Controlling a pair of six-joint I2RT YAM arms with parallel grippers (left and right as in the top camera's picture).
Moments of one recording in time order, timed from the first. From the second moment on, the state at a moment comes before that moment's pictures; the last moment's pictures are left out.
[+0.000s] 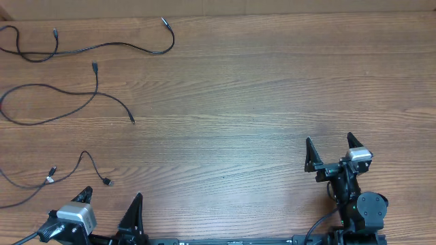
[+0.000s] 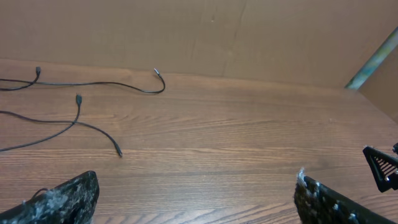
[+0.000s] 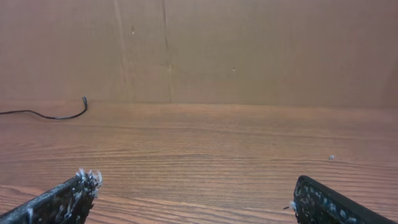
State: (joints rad) left arm -0.20 0.23 1.11 -1.16 0.02 -0.23; right arm 0.00 0.01 0.02 -0.03 -0.14 0.03
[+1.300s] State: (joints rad) left arm -0.20 0.23 1.11 -1.16 0.02 -0.23; right arm 0.00 0.01 0.02 -0.03 -0.14 -0.01
